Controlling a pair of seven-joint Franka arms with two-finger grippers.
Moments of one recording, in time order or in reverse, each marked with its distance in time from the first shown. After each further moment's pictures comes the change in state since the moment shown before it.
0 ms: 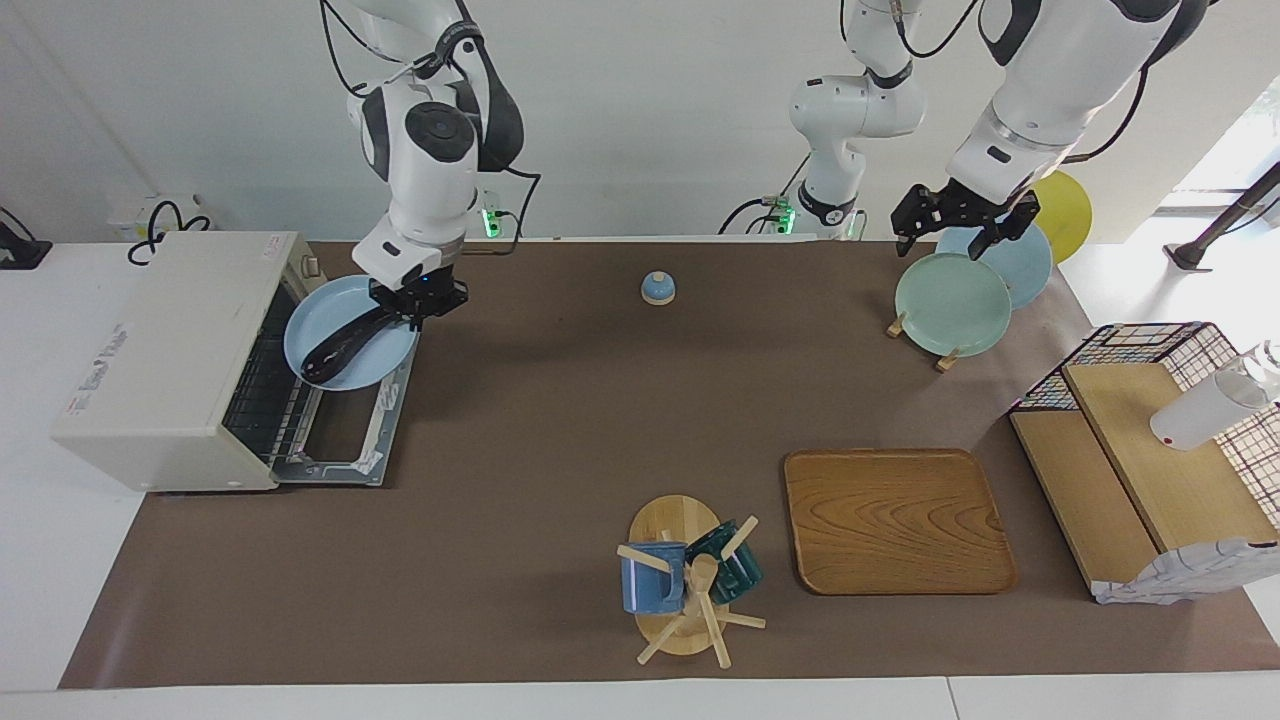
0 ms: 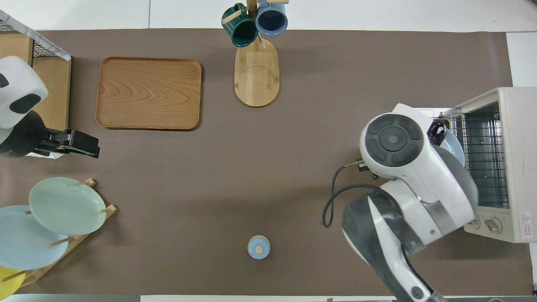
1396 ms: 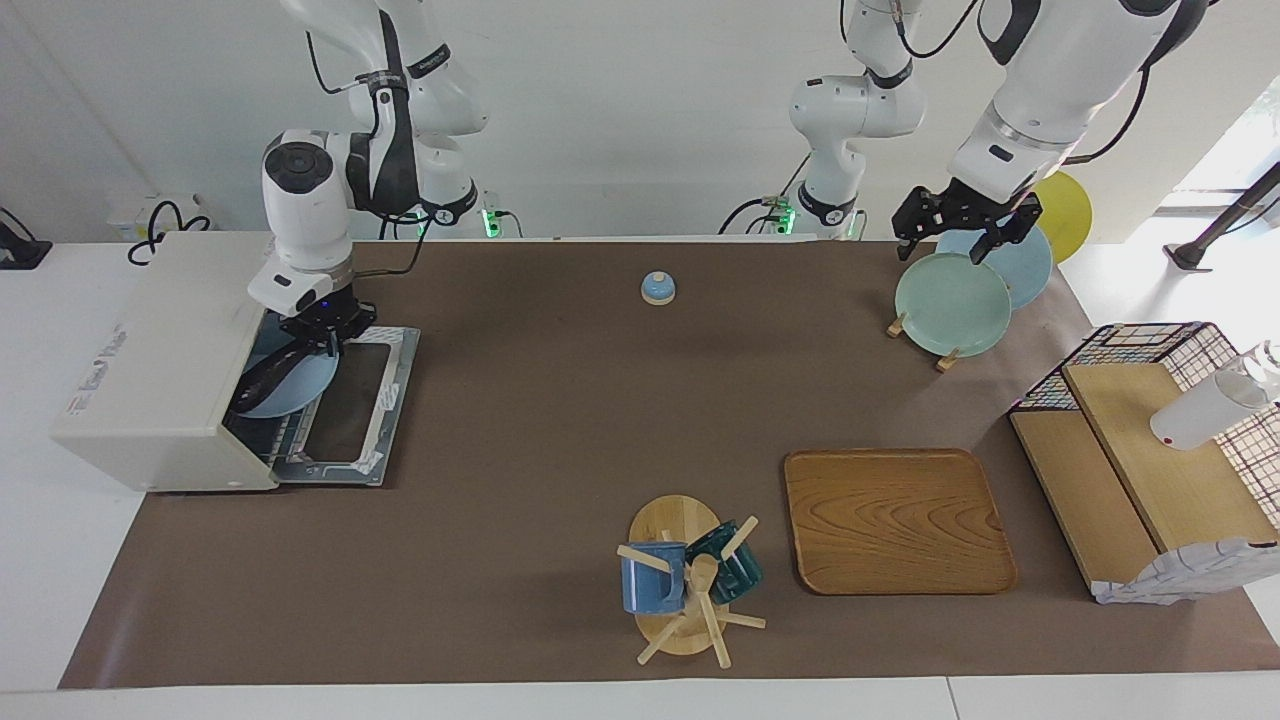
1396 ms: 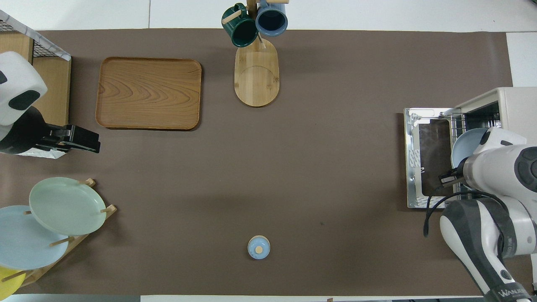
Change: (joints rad) left arm 0.000 0.002 -0.002 0.002 0.000 0.031 0.000; right arm -0.299 -0.036 -0.004 -0.258 0.007 0.367 -0.345
